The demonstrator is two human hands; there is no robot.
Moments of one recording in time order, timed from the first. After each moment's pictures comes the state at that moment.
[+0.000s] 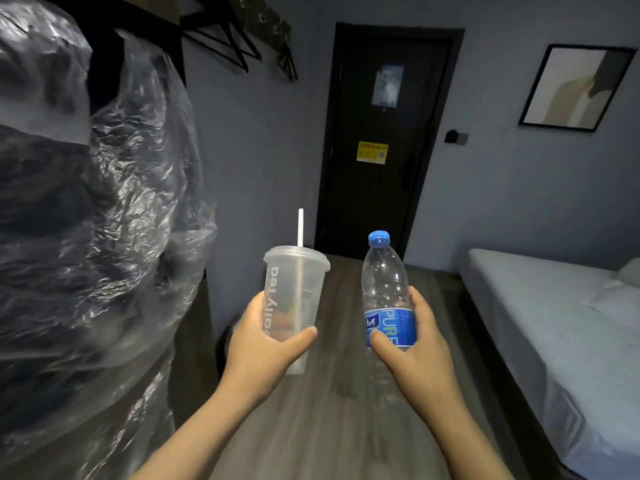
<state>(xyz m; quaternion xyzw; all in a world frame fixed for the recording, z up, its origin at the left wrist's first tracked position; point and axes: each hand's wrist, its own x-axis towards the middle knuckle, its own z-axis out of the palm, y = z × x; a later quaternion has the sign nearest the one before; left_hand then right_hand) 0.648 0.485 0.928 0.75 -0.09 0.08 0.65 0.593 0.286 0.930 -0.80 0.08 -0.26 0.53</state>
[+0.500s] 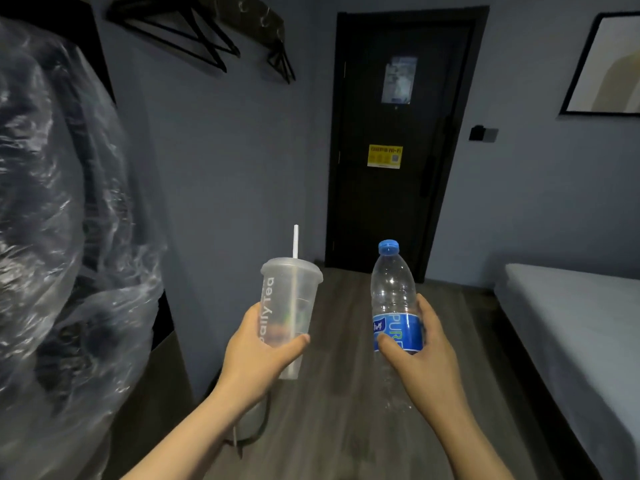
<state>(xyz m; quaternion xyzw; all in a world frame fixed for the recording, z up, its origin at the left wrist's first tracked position) 0.904 0.374 0.916 0.80 -0.05 0.06 0.60 0.854 0.153 0.908 -0.77 0.11 -0.25 0.57</state>
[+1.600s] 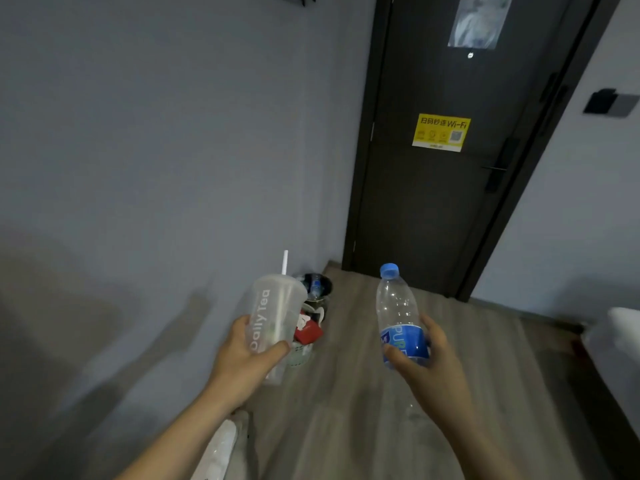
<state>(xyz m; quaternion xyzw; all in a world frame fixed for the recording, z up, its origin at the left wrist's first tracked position) 1.505 0.308 0.828 0.82 0.06 0.01 0.57 1.450 0.050 0.839 -0.82 0.15 -0.12 0.54</state>
